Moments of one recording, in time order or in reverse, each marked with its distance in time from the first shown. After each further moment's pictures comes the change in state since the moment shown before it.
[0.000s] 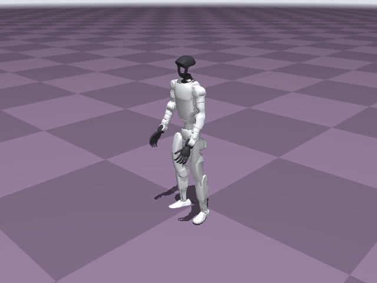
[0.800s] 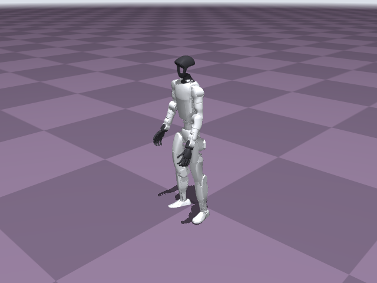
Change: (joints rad) left arm -0.021 -0.014 0.214 0.091 -0.143 0.037 0.024; right arm 0.038 -0.030 -0.033 0.038 -0.031 0.041 0.040; waist -0.045 0.009 0.009; left_leg 0.012 -0.004 0.037 -0.008 -0.002 -0.008; right_leg -0.011 0.003 0.040 -0.003 0.008 0.000
